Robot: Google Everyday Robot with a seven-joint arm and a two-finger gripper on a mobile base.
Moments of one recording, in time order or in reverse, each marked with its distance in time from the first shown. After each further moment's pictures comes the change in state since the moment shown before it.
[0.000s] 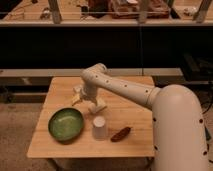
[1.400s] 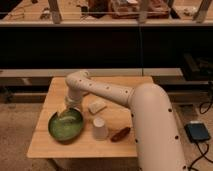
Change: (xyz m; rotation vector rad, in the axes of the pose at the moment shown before) arm -0.026 -0.063 0.059 0.044 -0.158 -0.252
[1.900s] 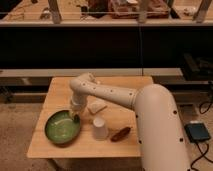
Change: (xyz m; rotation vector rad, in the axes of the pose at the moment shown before) arm -0.018 0.026 0.016 -0.031 -0.022 0.016
